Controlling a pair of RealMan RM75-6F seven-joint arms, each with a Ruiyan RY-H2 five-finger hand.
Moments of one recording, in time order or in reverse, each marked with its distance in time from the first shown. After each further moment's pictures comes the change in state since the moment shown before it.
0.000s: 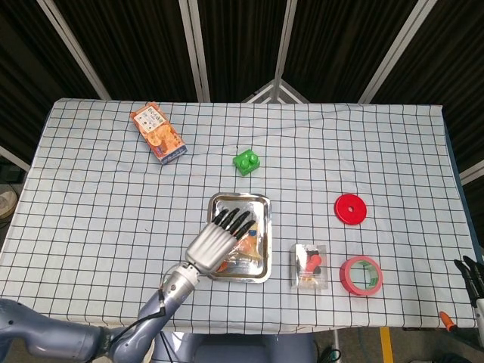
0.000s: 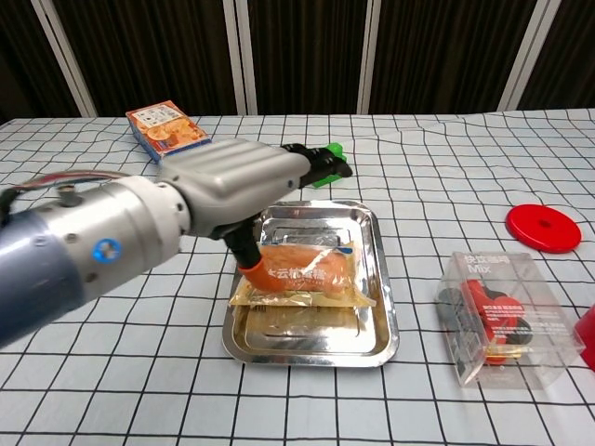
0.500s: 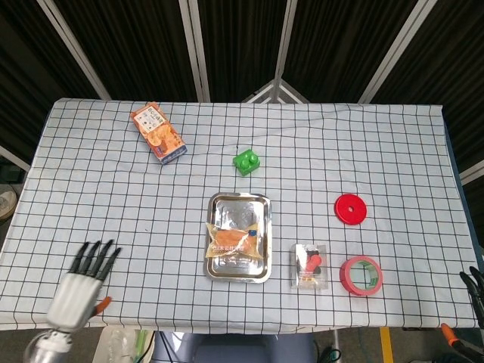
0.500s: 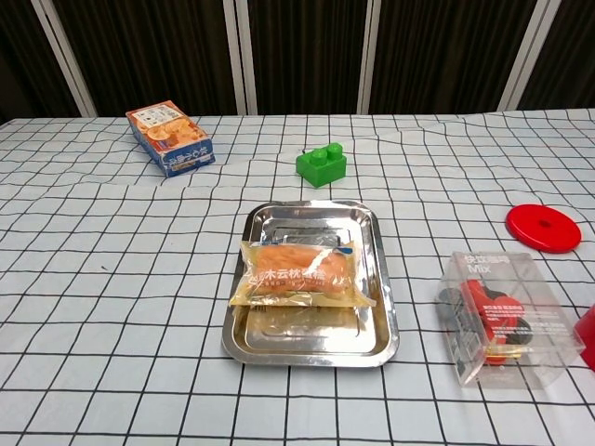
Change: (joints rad) left arm 0.581 0.341 0.533 0.141 0.543 0.667 -0.371; right arm -0.095 -0.038 -0.036 0.037 -0.148 0.202 -0.017
